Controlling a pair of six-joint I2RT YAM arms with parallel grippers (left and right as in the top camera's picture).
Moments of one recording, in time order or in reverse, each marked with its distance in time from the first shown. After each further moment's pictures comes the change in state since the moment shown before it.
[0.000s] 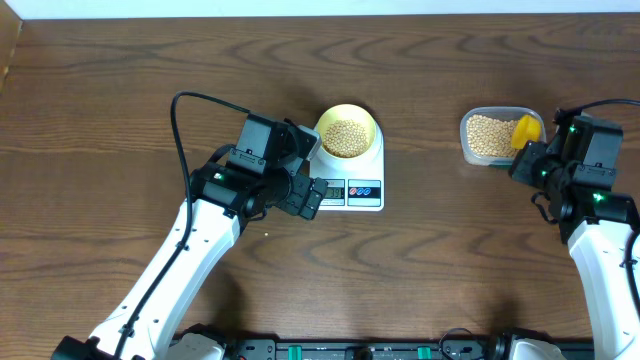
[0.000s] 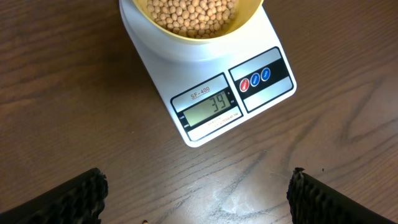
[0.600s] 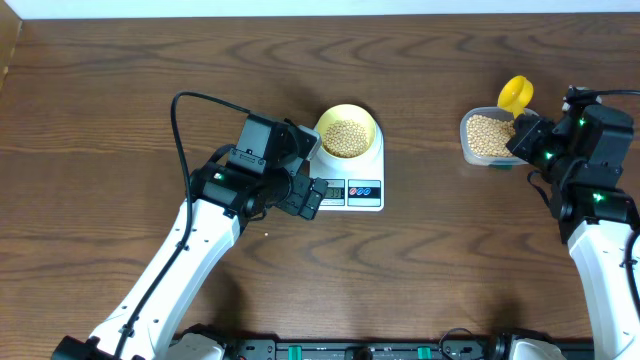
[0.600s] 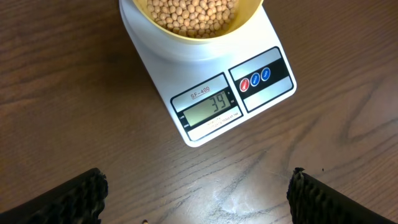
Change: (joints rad) left arm 0.000 0.000 0.000 0.000 0.000 0.000; right arm 0.000 0.000 0.000 0.238 -0.181 0.202
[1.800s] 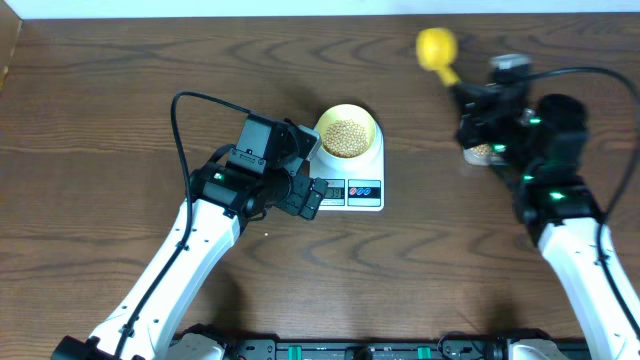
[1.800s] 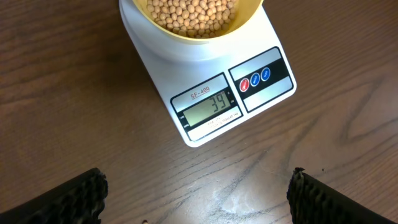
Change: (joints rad) left arm 0.000 0.000 0.000 0.000 0.000 0.000; right arm 0.216 0.002 0.000 0.317 -0.135 -0.282
